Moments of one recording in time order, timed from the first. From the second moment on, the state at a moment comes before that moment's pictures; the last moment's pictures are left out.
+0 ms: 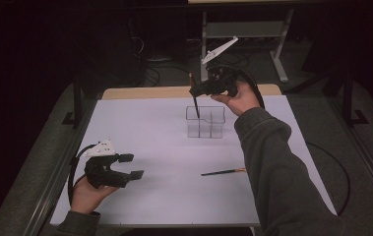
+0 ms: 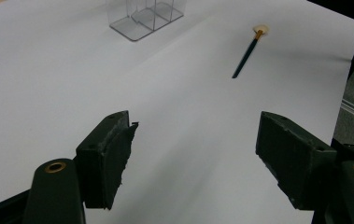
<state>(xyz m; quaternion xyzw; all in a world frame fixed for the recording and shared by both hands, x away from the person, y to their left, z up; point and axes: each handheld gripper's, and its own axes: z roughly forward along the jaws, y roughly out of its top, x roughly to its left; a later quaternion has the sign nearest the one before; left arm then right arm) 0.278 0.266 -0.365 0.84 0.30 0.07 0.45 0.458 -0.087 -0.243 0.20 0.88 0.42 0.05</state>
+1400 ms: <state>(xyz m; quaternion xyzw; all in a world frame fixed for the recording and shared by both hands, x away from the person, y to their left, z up) 0.278 0.268 -0.367 0.84 0.31 0.07 0.44 0.493 -0.076 -0.250 0.23 0.88 0.42 0.05</state>
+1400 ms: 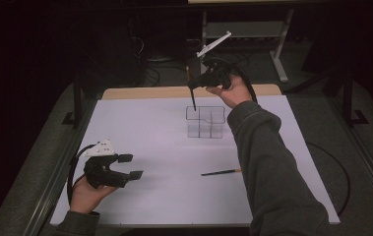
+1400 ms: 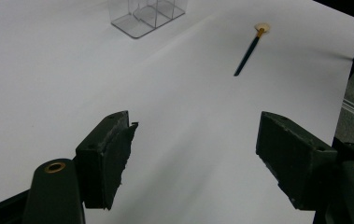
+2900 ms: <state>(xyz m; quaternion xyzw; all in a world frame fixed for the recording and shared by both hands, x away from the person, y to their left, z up) 0.276 0.269 -0.367 0.84 0.31 0.07 0.44 0.503 -0.065 -0.284 0.25 0.88 0.39 0.05</state>
